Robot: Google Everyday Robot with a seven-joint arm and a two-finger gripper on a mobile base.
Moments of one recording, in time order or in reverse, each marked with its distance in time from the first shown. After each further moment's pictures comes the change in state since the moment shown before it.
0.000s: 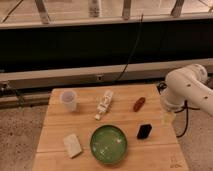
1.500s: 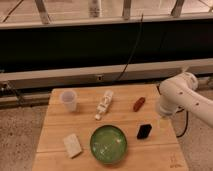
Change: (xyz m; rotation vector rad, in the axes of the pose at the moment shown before) arm -0.013 0.014 0.041 -0.027 -0.002 -0.022
